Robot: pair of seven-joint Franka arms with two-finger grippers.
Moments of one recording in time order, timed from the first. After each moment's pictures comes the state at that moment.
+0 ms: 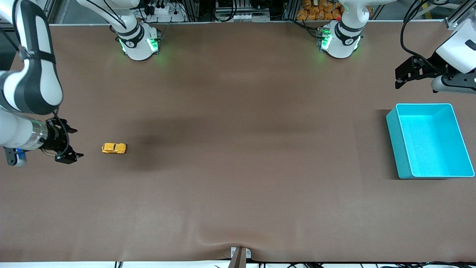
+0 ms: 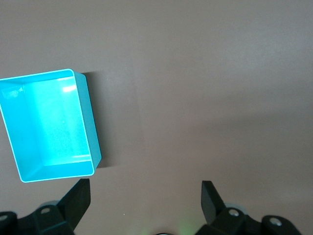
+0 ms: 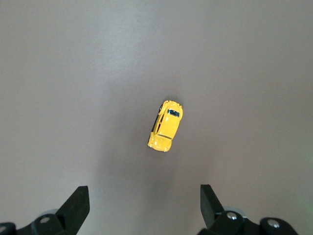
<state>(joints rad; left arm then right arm) 0.05 0.01 -0.20 -1.44 0.03 1.44 0.00 -0.04 0.34 -0.03 -1.63 0.03 1.81 1.22</state>
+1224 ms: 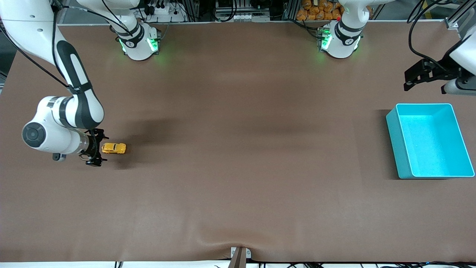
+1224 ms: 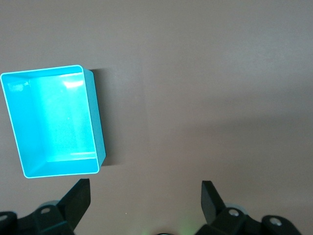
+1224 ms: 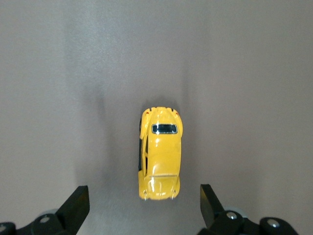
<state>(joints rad) 0.11 0.02 -0.20 -1.44 0.02 1.45 0.01 -0.04 0.46 -0.04 -1.94 0.00 2.23 1.49</state>
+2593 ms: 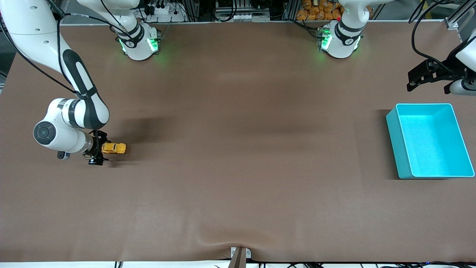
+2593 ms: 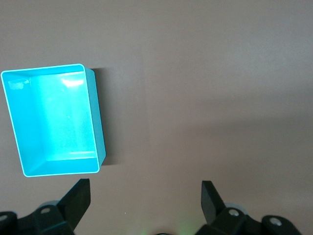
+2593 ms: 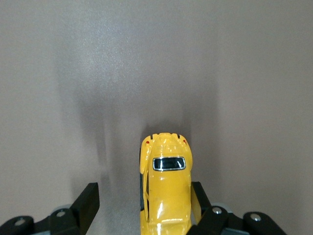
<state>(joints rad) 0.12 0.02 -0.21 -1.44 0.02 1.45 0.01 -0.06 0.49 -0.05 -2.01 -0.02 2.39 1.52</state>
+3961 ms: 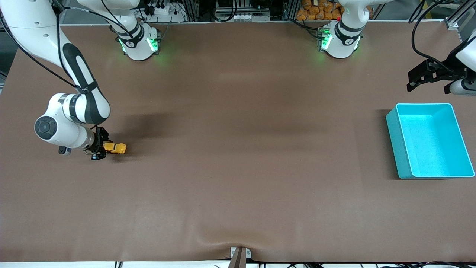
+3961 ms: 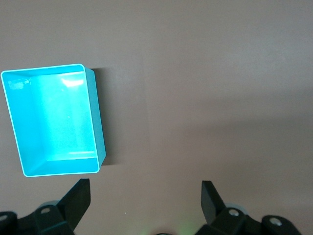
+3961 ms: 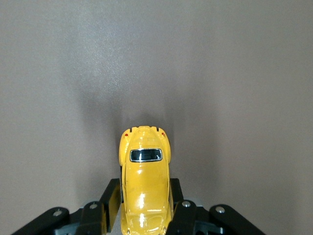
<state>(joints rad) 0.12 0.02 -0.21 -1.44 0.02 1.45 0.01 -0.06 0.44 -0.04 -2.07 -0.02 2.39 1.53</state>
